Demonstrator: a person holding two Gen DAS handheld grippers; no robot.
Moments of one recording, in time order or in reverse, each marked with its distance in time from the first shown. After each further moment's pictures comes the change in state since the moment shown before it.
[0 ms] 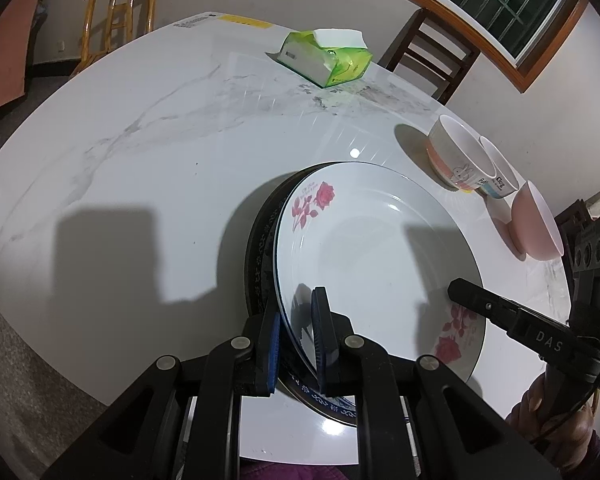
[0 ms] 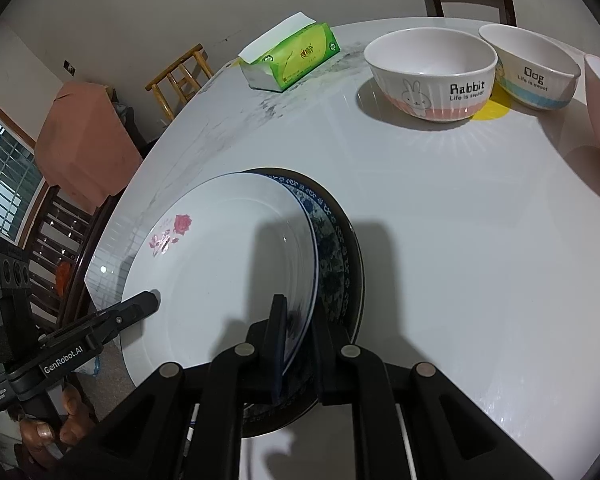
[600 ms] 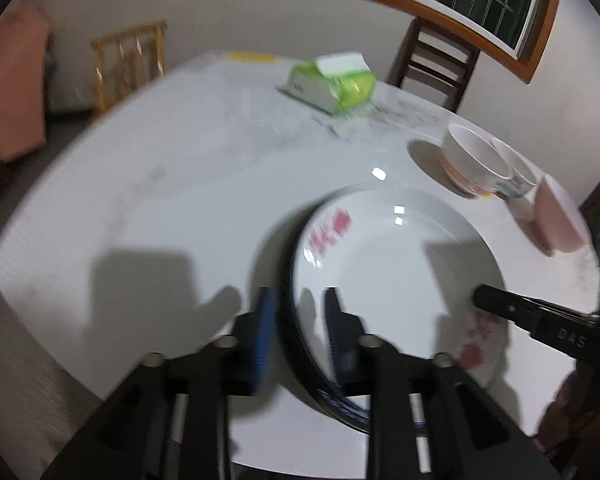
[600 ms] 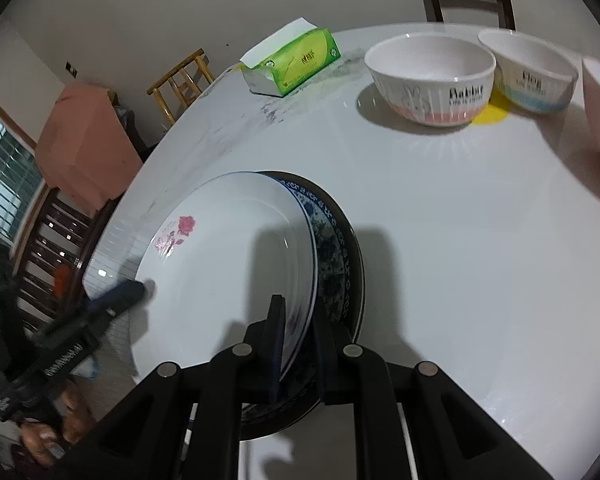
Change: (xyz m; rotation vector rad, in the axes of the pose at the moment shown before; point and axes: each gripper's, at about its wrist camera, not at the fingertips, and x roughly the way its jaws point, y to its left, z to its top) left arm -0.014 -0.012 -0.001 0.112 -0.147 0.165; right arm 0.002 0.008 -0.002 -0.039 -0.034 -0.038
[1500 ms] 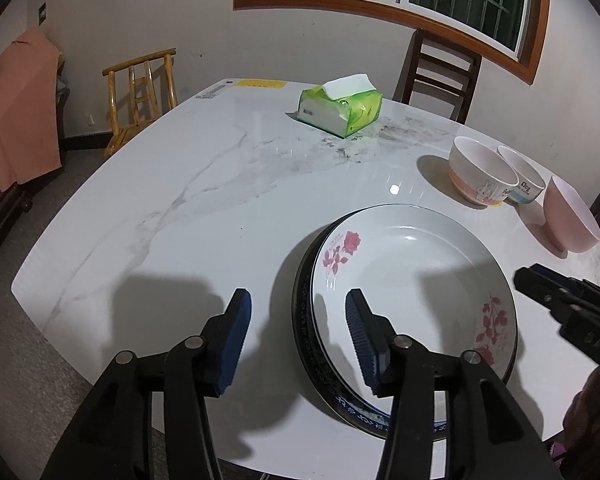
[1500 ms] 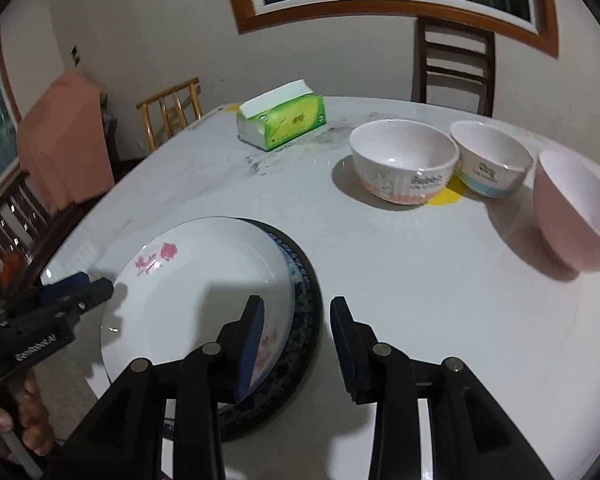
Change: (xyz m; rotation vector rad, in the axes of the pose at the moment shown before) left arm -0.005 -0.001 -0.001 0.029 -0.054 0.045; right arm -0.039 0.004 -0.007 -0.097 -0.198 -0.165
